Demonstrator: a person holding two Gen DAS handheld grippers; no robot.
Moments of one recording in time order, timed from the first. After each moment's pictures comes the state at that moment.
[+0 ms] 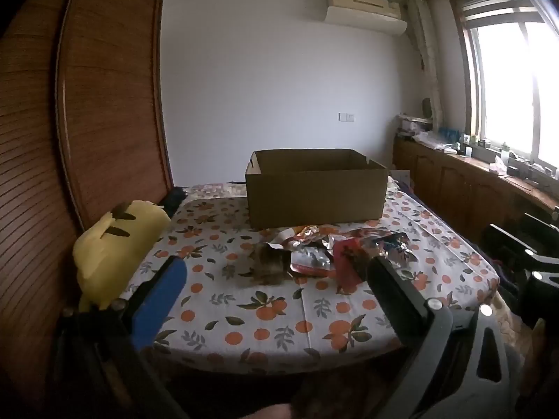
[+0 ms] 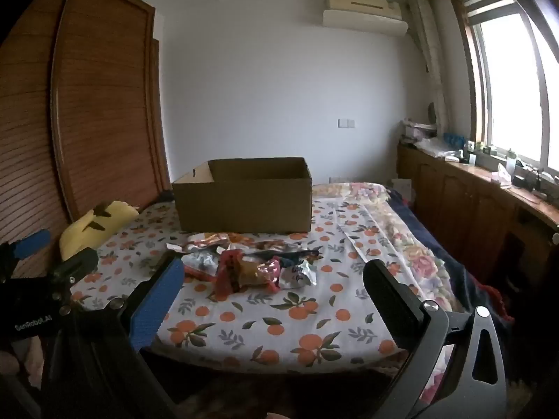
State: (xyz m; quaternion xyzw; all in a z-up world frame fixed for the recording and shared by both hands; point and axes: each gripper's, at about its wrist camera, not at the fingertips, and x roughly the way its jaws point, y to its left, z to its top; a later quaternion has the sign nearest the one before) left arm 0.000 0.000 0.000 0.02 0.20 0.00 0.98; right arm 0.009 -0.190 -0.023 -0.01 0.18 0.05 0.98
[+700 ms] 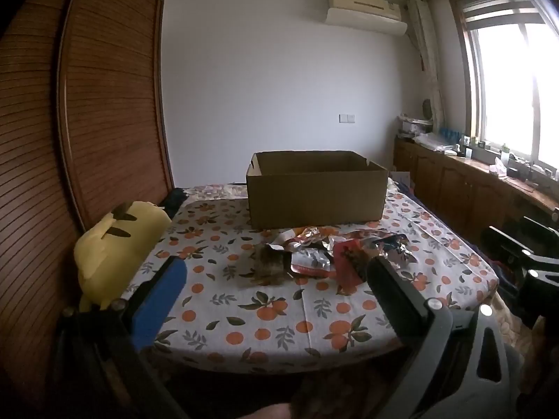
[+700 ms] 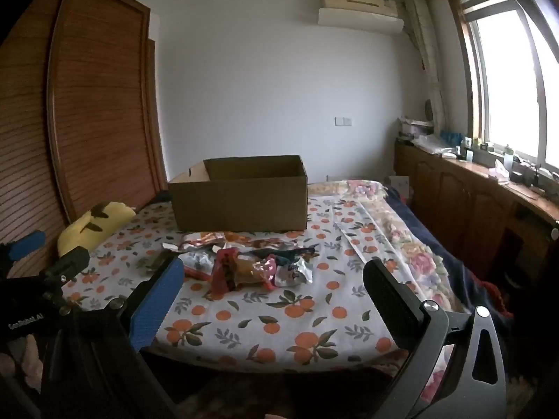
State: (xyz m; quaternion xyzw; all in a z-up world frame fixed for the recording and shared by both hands) left arm 0.000 0.000 0.000 0.01 0.19 0.00 0.98; right arm 0.009 -0.192 -0.024 0.00 0.18 0.05 0.98
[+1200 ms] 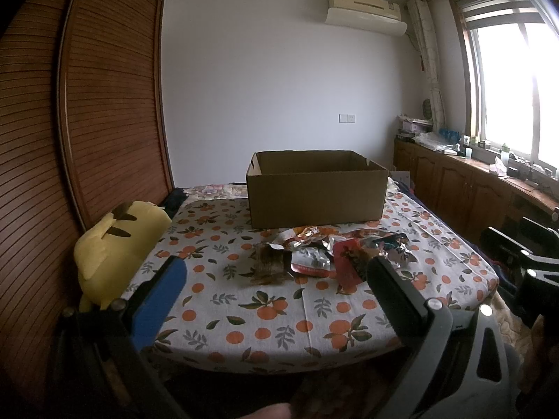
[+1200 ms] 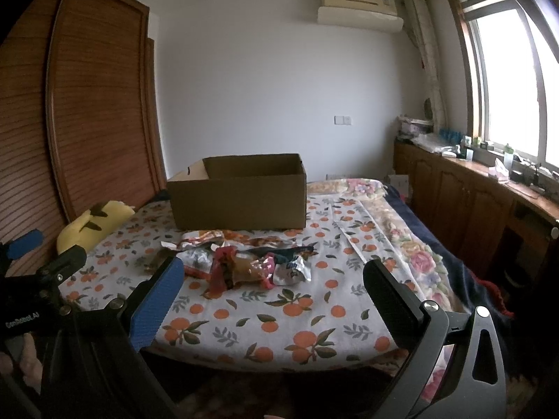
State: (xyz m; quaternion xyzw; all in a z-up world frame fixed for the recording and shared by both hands) left arm 0.000 0.000 0.001 0.01 0.19 0.00 0.98; right arm 0.012 -0.196 -0.027 0.01 0.18 0.05 0.98
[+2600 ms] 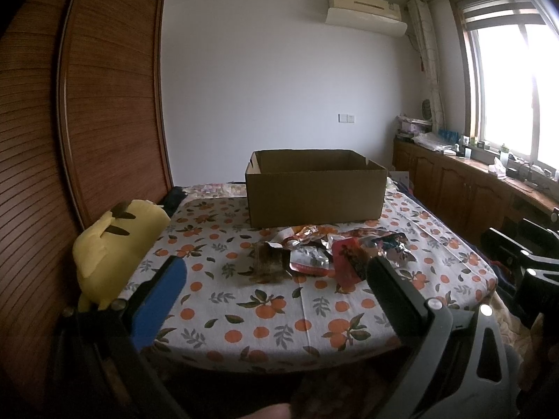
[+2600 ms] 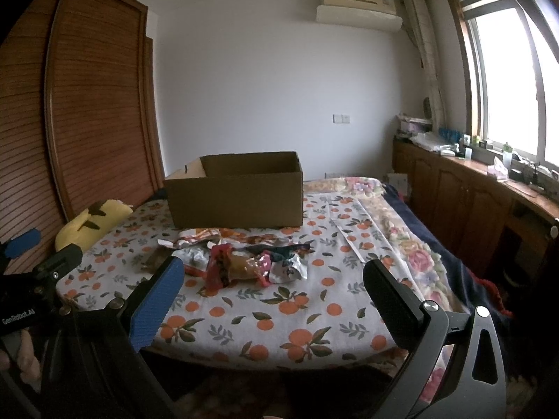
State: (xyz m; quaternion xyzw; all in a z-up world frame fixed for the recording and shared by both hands) left arm -0.005 -0.002 0.002 0.01 0.19 0.00 0.98; right arm 0.009 -0.199 -0.025 0.00 0.18 0.05 0.98
